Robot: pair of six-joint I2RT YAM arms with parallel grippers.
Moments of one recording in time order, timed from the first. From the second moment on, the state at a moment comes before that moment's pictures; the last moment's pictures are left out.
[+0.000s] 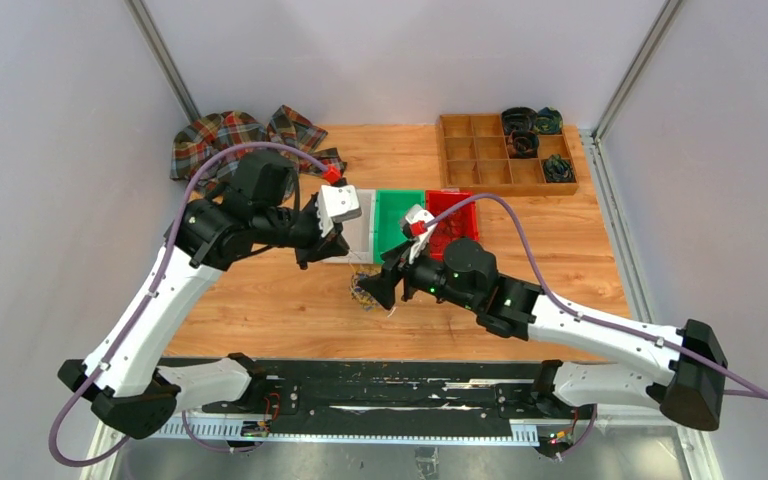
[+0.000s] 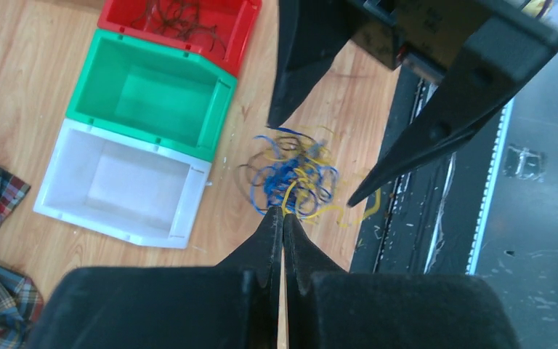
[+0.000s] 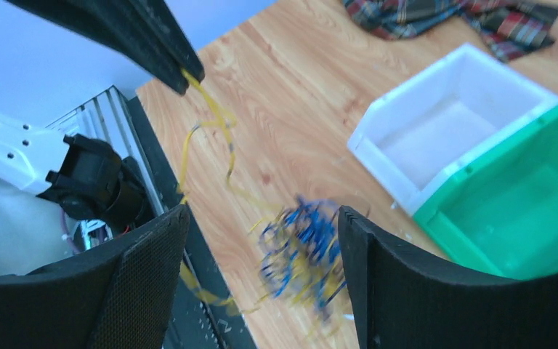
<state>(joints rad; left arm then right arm) -0.59 1.15 1.49 -1.07 0.55 0.49 1.07 1.09 0.80 0.11 0.00 0.25</state>
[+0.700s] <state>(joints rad) -0.59 1.16 1.72 -1.17 0.73 0.43 1.16 1.27 0.93 0.29 0.12 0.13</state>
